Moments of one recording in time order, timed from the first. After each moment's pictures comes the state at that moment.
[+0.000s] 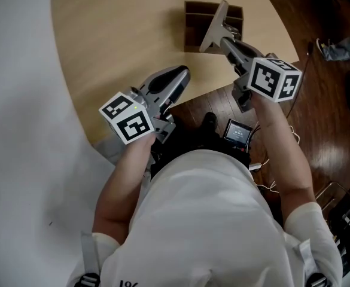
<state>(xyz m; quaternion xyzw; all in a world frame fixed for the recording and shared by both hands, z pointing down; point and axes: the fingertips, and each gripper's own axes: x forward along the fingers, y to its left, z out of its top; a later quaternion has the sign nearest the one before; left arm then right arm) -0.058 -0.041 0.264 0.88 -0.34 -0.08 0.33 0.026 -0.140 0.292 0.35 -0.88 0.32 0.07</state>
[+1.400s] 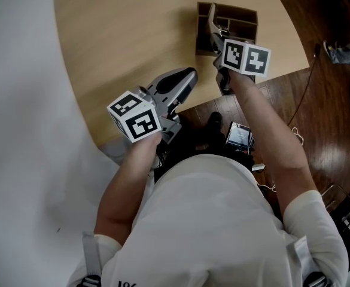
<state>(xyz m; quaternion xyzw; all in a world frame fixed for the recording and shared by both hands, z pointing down) -0.059 -0.043 0.260 0.87 -0.35 -0.06 0.35 -0.014 -0.184 0.358 0.42 -0.82 0.37 0.14</state>
